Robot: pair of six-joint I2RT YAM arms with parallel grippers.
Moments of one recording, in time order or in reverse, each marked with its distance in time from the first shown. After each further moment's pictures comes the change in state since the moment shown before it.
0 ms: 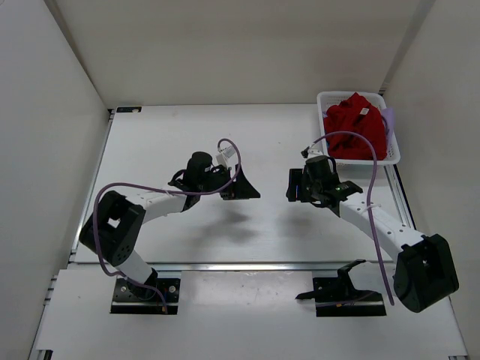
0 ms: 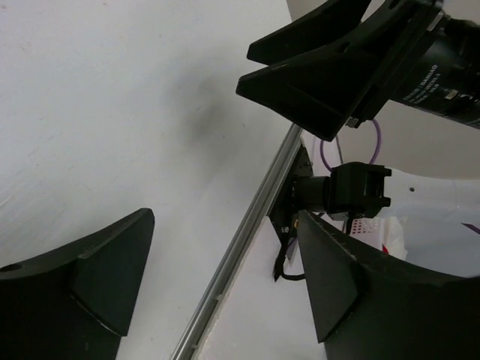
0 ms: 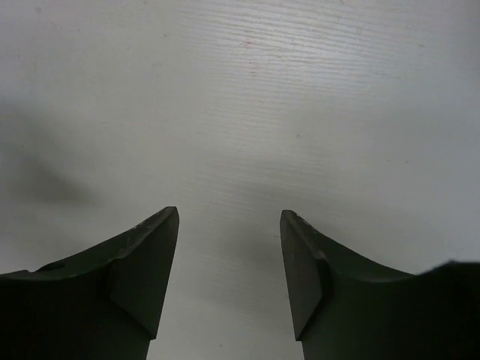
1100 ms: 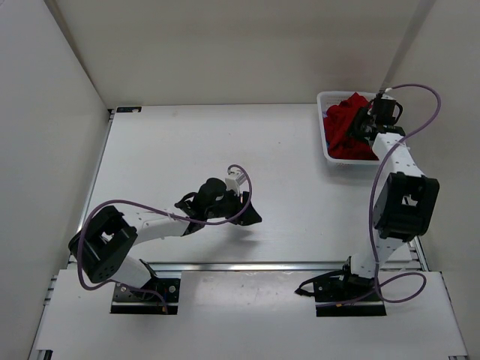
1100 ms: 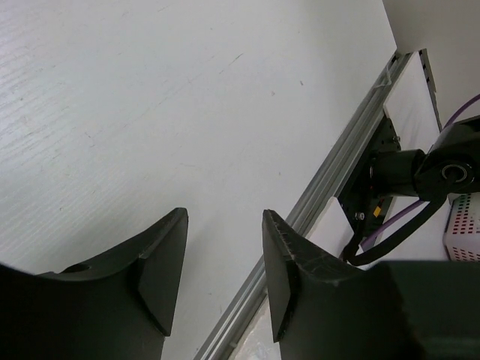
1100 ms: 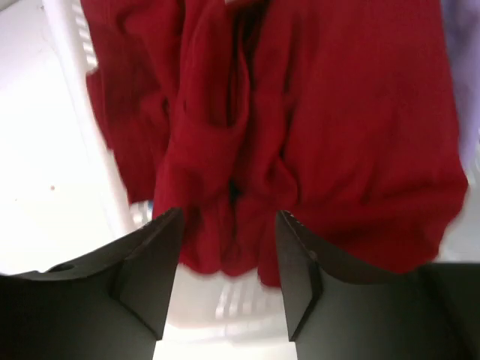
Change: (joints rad) left arm -0.252 -0.129 -0.161 -0.023 -0.359 0.142; right arm -0.603 0.520 0.631 0.029 -0.040 -0.062
